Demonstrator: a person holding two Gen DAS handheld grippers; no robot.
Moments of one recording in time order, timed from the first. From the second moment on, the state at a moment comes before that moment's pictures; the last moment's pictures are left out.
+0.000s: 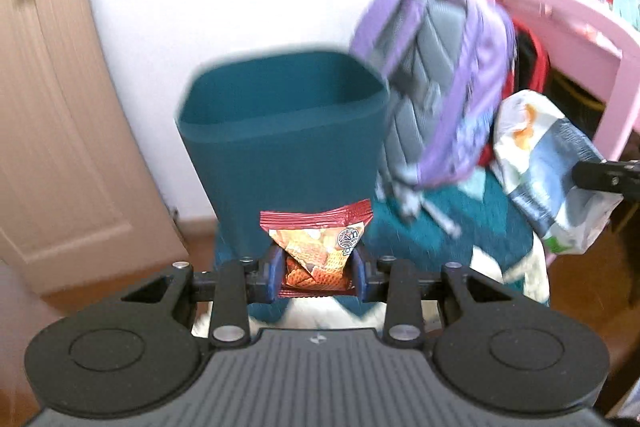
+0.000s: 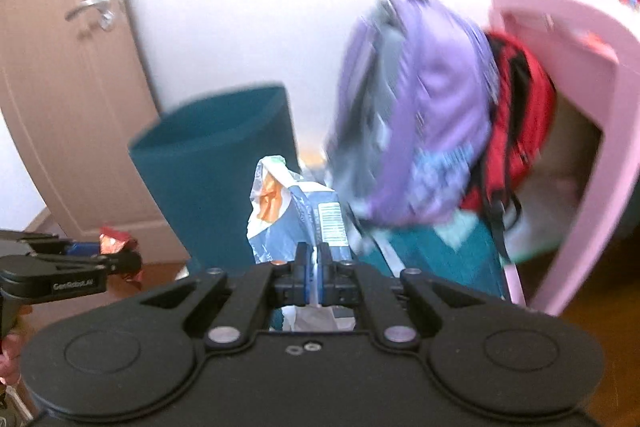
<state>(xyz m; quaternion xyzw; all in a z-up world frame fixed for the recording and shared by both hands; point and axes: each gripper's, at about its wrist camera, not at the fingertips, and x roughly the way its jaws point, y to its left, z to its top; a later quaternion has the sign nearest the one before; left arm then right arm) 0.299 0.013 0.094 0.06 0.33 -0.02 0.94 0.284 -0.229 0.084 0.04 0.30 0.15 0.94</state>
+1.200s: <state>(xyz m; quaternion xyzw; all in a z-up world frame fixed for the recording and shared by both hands) 0.516 0.069 0.068 0.04 0.42 0.03 0.91 0.473 -0.040 0.077 -0.10 0.33 0.18 0.92</state>
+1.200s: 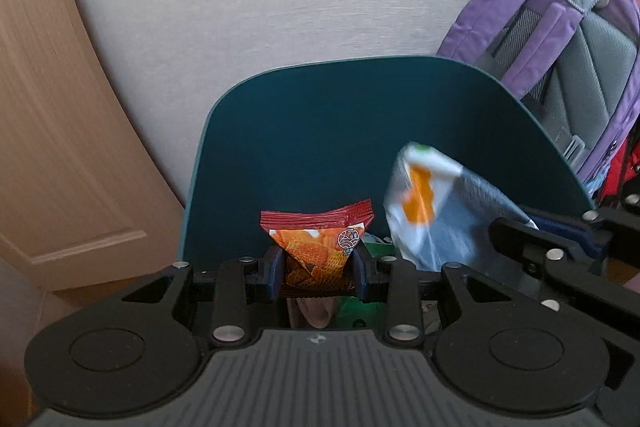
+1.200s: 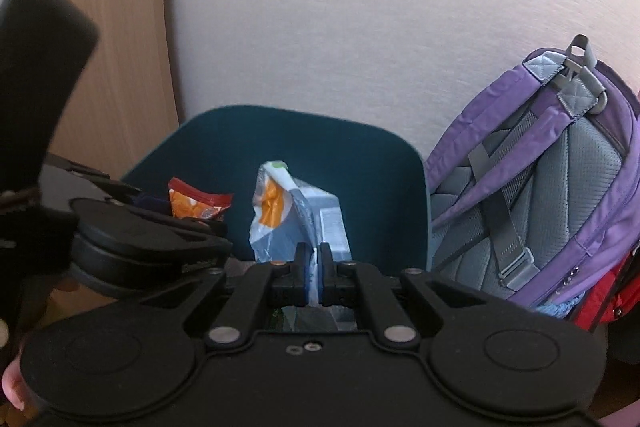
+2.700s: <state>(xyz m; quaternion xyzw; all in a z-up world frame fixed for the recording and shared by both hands) 0.233 -0.037 0.071 0.08 0.39 -0.08 0.91 0.226 -0.191 0.084 -0.10 0.36 0.14 0.91</state>
